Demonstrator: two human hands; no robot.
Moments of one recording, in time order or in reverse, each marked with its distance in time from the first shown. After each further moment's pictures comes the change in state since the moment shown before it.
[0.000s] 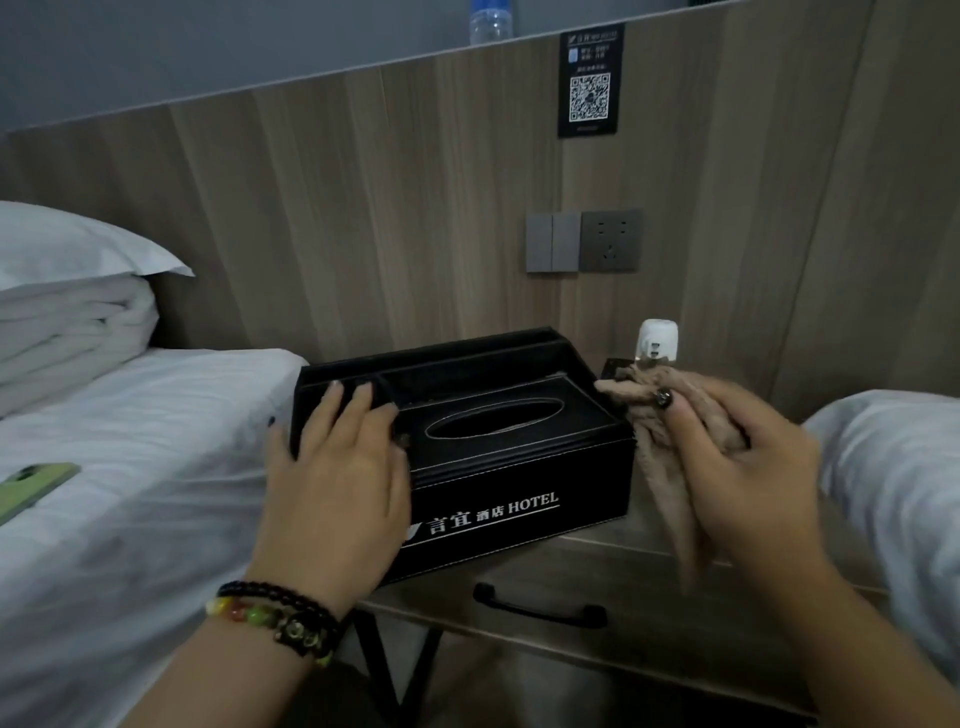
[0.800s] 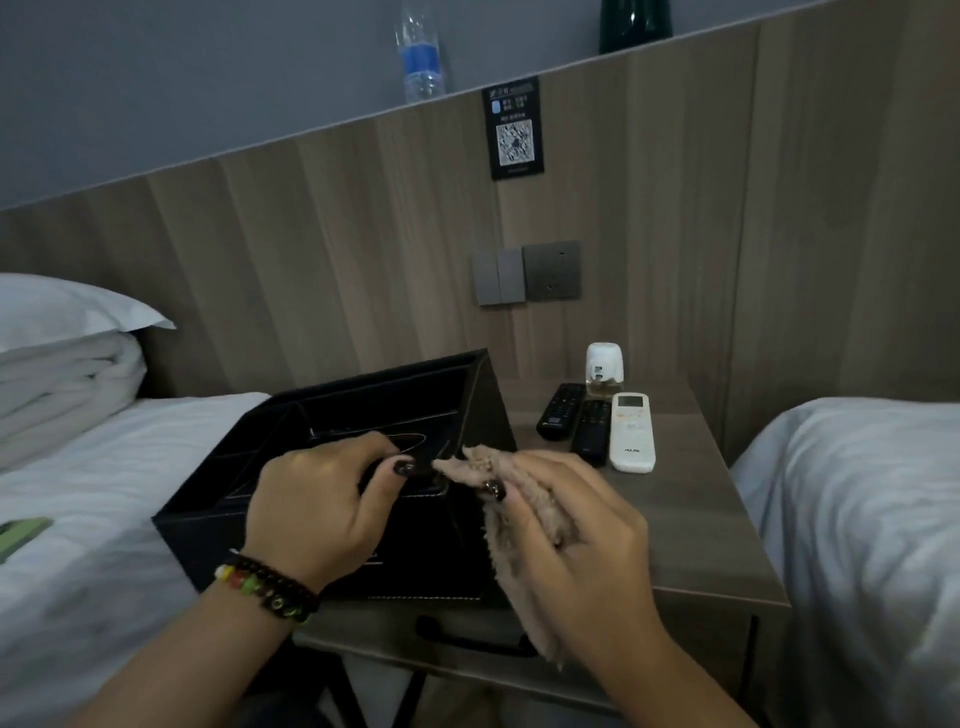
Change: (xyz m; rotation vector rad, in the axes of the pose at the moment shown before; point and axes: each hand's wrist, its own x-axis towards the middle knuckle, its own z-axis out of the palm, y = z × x) left_hand 0.026 0.044 -0.002 -0.215 0.323 0.394; right_hand -0.034 -0.010 0.009 0.263 -0.065 -0.227
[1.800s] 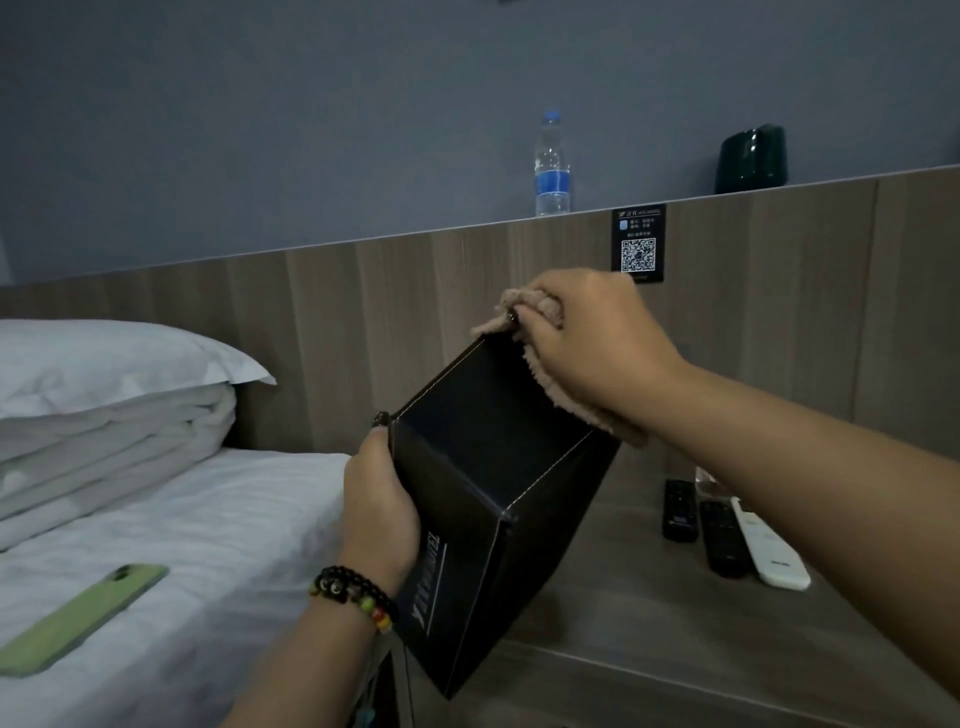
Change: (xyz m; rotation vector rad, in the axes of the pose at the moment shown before) left_hand 0.024 -0.088 -0.052 -0.974 0.393 -0.662; right_hand 0.203 -0.089 0.120 -0.553 -0.316 -0.166
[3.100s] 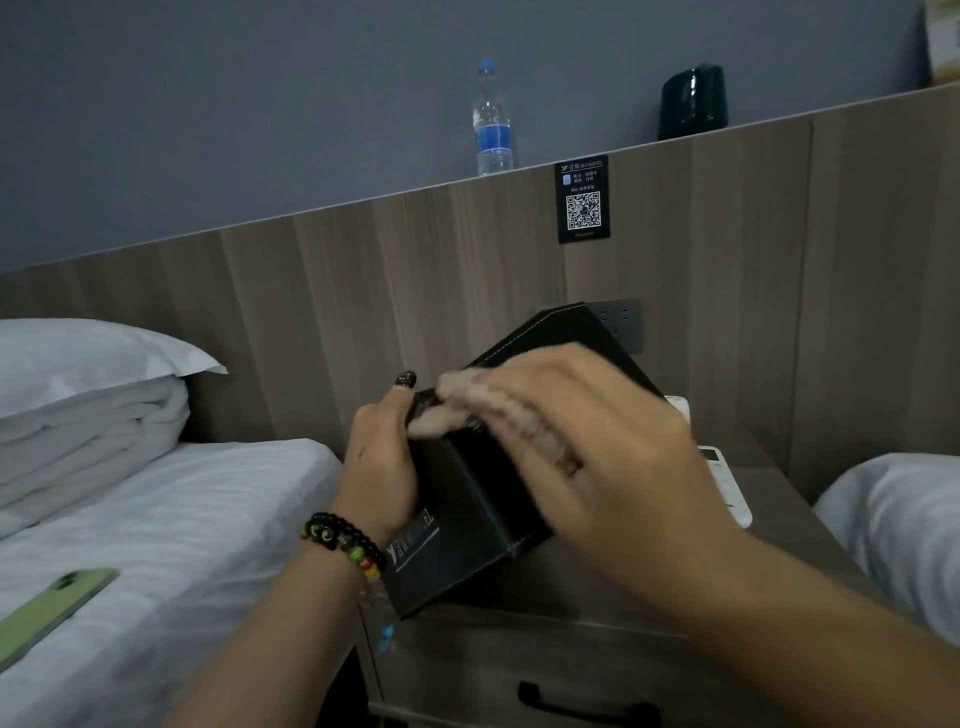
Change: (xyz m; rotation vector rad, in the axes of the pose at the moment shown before) left_hand -0.002 0.002 0.044 0.049 -0.318 0.061; right_hand -0.119 -0.001 -0.023 0.108 0.266 -0.380
